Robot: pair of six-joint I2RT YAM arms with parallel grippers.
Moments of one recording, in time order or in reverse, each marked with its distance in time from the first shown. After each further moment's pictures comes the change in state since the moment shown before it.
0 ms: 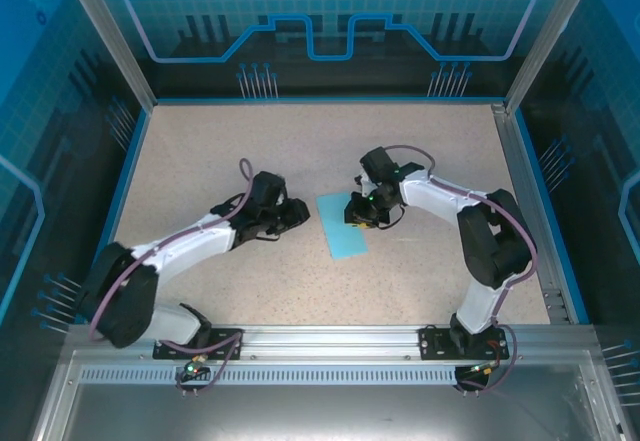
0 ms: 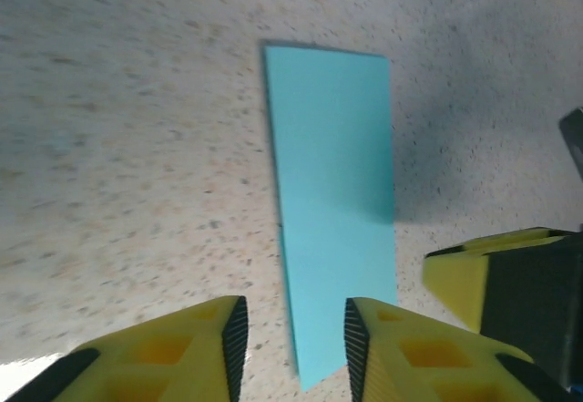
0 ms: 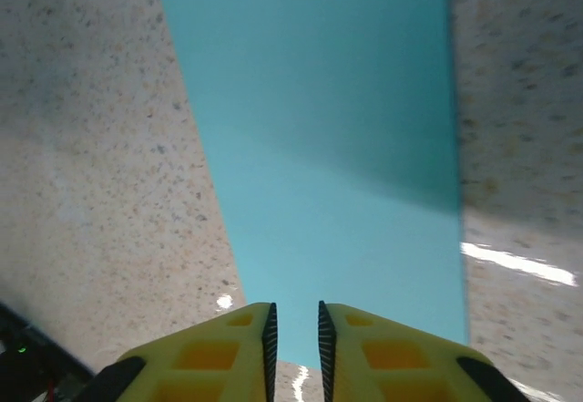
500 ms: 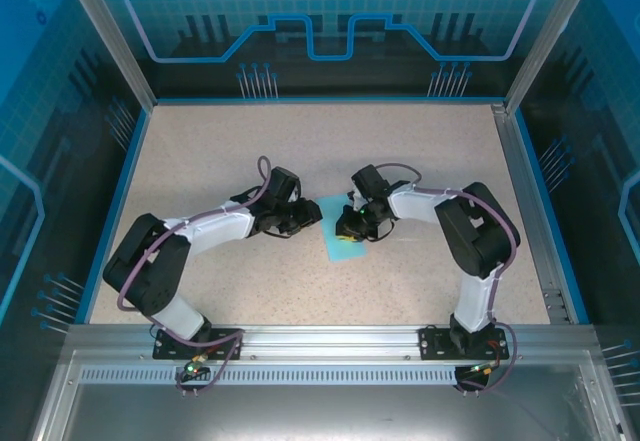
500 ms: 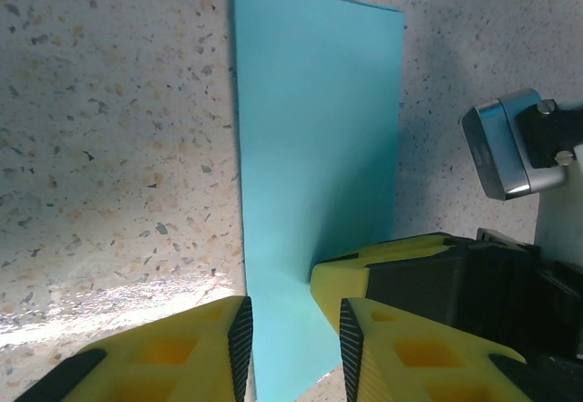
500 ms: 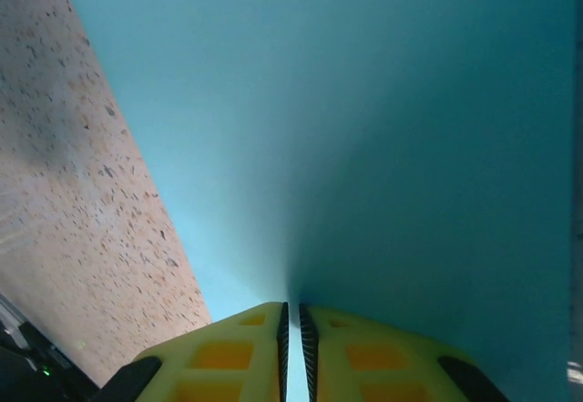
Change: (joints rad) left arm -0.003 0.173 0.075 0.021 0.108 -0.026; right arm 0.053 0.093 -0.126 0.256 -0.036 0.192
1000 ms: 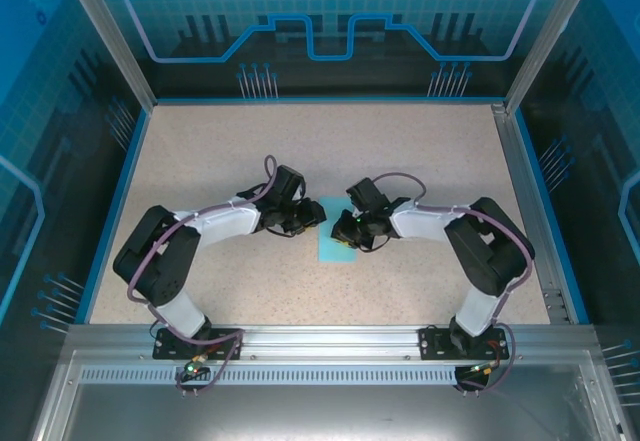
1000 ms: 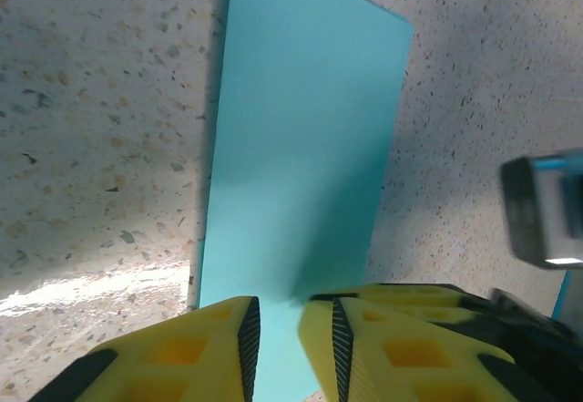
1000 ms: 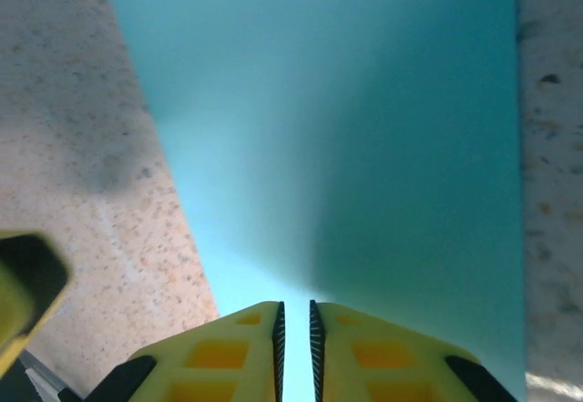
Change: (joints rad) left arm 0.000 0.069 0.041 0.000 0.065 0.015; right arm 0.088 -0.155 -0.130 0.140 0.159 0.247
